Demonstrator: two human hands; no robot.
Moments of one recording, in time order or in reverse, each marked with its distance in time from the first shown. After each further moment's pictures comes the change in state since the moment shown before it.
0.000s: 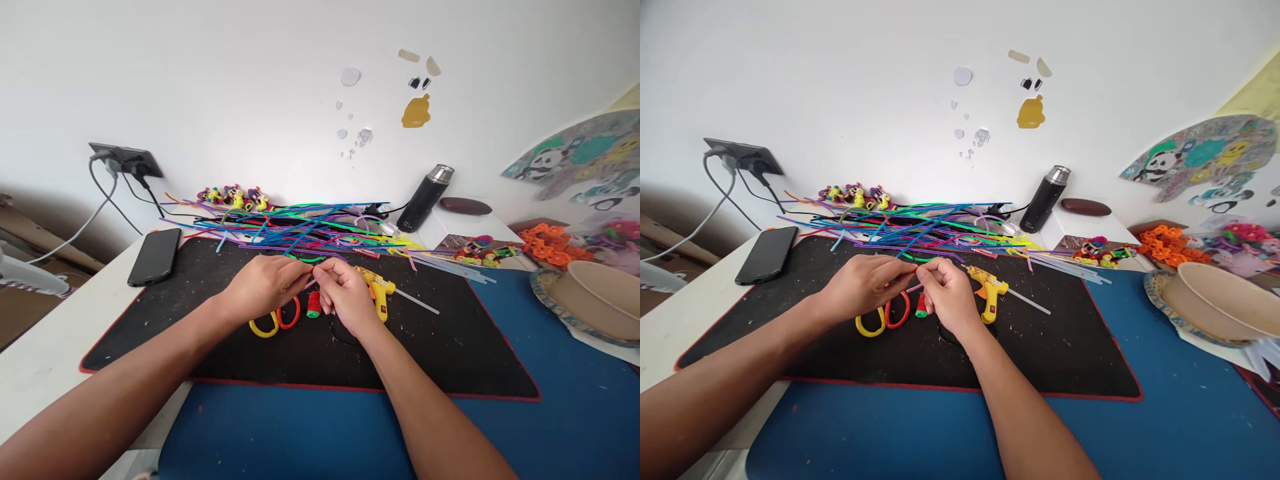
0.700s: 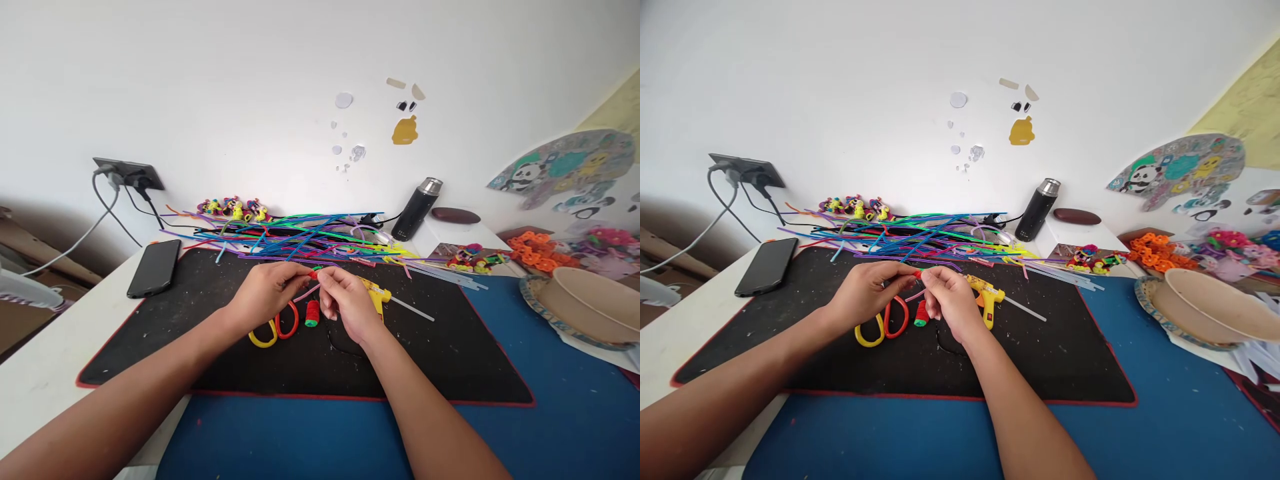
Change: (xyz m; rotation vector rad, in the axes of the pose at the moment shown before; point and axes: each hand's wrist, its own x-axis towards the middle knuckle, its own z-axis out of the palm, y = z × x) left_hand 0.005 0.007 0.000 -0.365 0.022 -0.340; right_hand 0.001 -0.008 -0.005 0.175 0.011 0.111
